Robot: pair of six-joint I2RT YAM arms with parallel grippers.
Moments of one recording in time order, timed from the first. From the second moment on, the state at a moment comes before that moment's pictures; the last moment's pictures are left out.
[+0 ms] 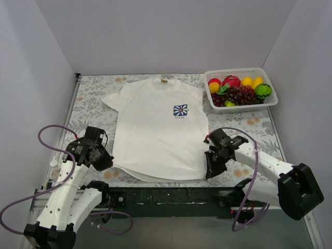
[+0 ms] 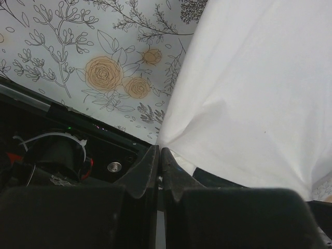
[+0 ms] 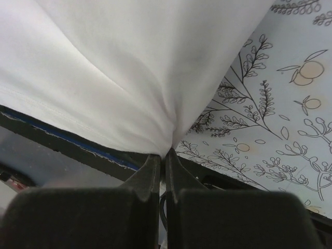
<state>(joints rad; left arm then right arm) -0.22 0.76 0.83 -1.29 -0.08 -0.87 0.58 1.15 0.58 -0.83 -0.34 0.42</state>
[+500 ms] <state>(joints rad) -0.22 0.74 0.83 -1.29 -0.09 -0.85 0.66 1.15 0.58 -0.89 -0.36 0.42</state>
